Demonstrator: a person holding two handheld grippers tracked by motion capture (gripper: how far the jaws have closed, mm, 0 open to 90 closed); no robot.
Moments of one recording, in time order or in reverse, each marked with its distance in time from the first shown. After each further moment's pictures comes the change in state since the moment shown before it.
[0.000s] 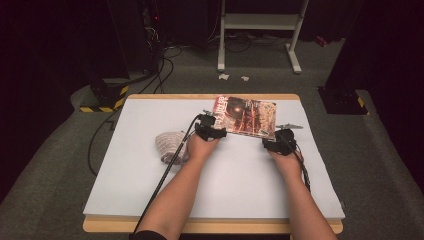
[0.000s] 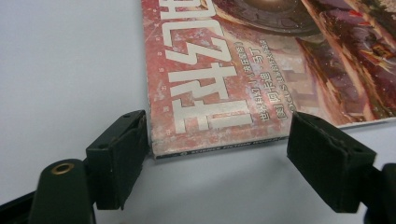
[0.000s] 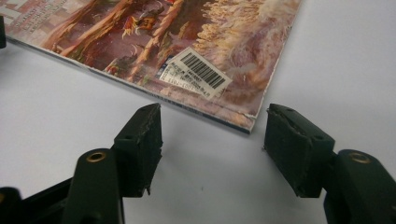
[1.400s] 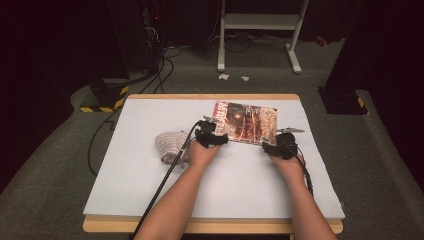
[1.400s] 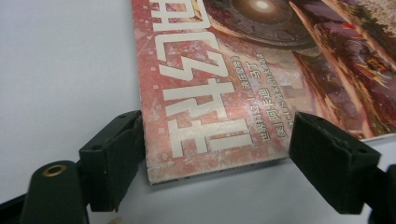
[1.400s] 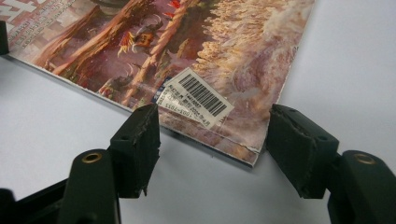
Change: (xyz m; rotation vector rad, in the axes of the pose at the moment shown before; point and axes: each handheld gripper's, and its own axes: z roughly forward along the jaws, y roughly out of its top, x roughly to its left) left arm -0.015 -0.019 -0.017 -0.006 -0.022 -0.016; right arm 0.003 -0.013 -0.012 0.007 0.017 -0.022
